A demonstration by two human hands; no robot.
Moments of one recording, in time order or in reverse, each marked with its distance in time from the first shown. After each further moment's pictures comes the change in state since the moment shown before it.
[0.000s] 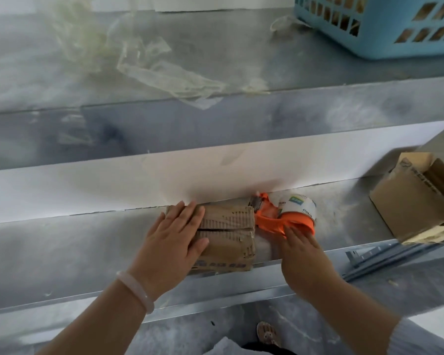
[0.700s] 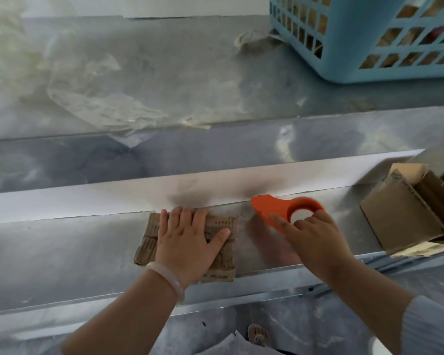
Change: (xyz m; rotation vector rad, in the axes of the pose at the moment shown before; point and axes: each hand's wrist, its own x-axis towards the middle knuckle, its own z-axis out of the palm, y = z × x) left_hand 0.052 0.066 0.006 0.036 -0.068 -0.290; right_hand 0.027 0.069 -0.048 -0.214 0.220 -0.192
